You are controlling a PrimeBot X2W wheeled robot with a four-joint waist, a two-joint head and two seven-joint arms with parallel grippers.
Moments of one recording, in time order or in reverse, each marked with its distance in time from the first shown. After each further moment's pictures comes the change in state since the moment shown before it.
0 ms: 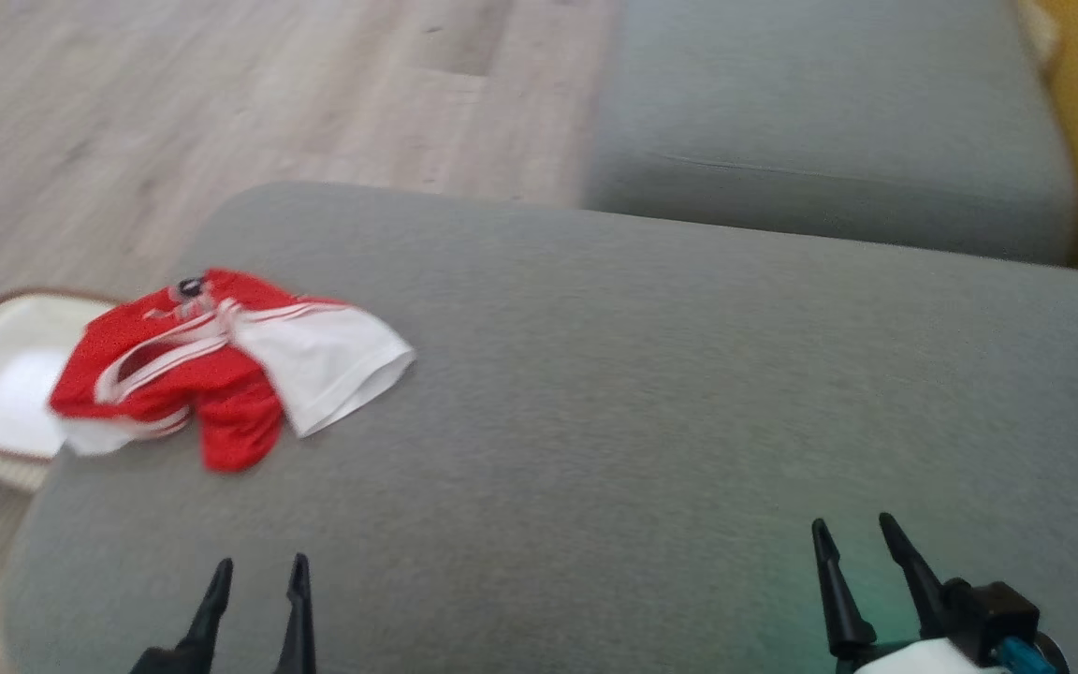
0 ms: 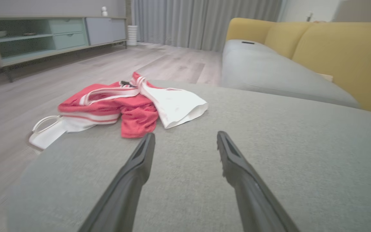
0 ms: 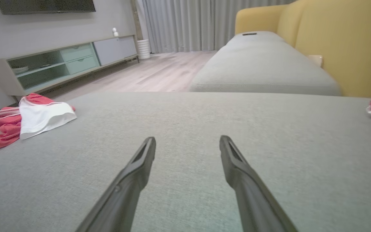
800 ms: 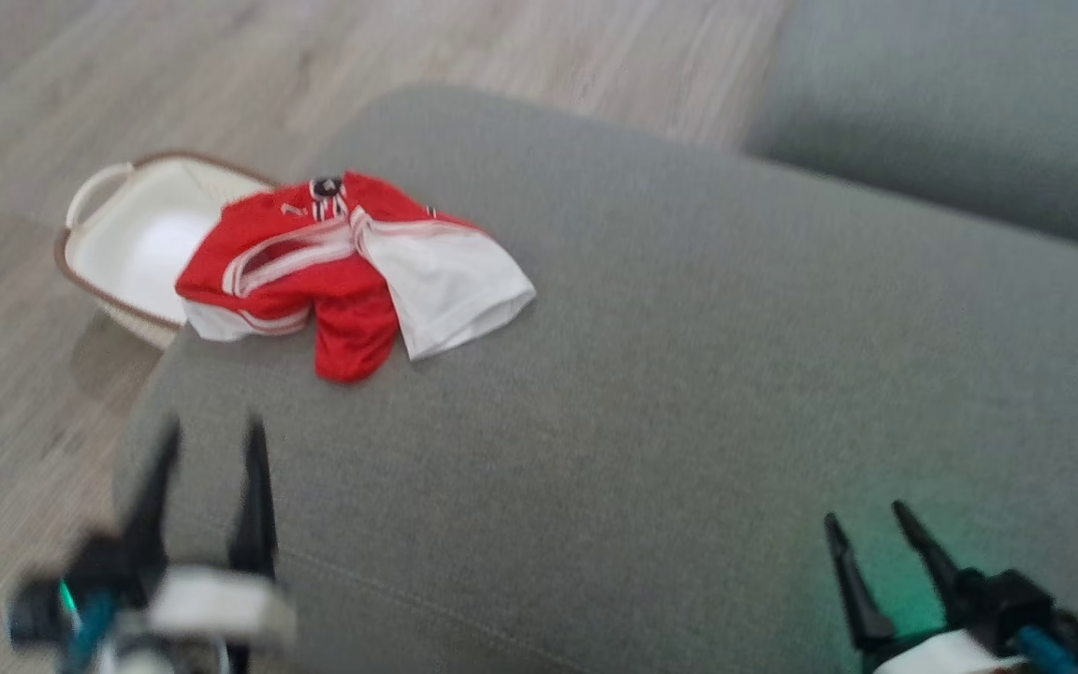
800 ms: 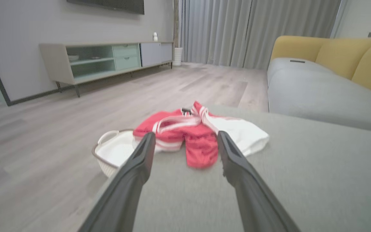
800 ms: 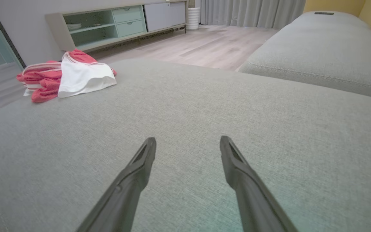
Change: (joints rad) left arm -0.177 0.001 0.084 -0.012 0.044 -0.066 0.000; right arm -0.007 -0.074 0.042 -0.012 -0.011 0.000 0.000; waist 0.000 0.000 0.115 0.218
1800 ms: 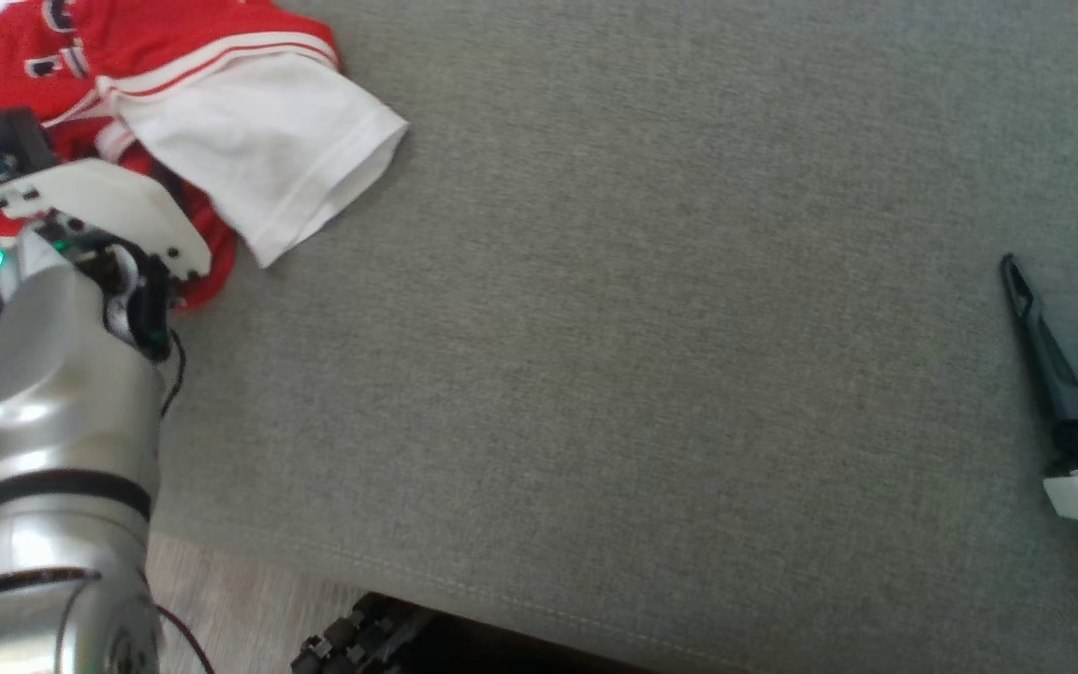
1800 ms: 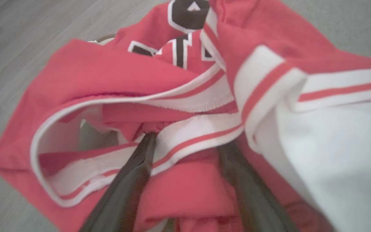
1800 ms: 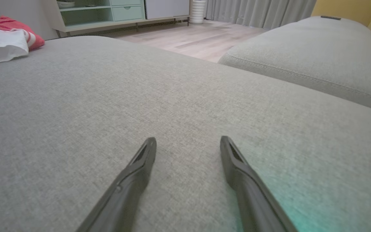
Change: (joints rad) left arm -1.042 0.067 0.139 1.073 -0.087 -0.013 0.179; right arm -0.205 -0.396 -0.053 -0.335 0.026 0.000 0.019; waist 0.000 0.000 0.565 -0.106
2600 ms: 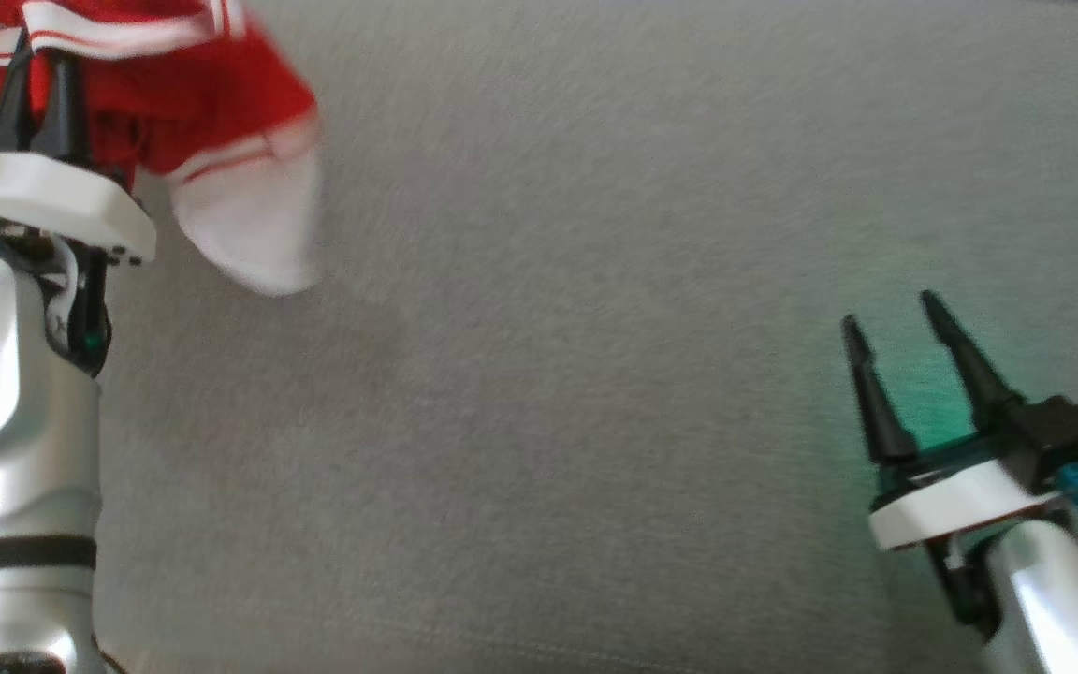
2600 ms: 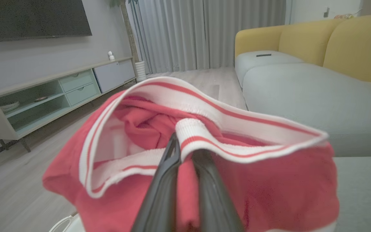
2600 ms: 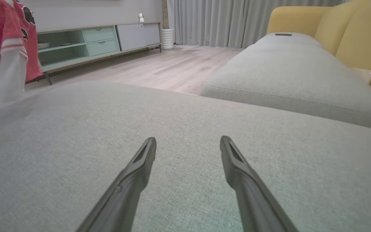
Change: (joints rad) left arm 0.175 0.101 -0.120 -0.478 0.053 -0.085 -0.179; right arm -0.066 0.285 0.095 0.236 -0.030 0.000 -0.022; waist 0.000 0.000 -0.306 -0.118
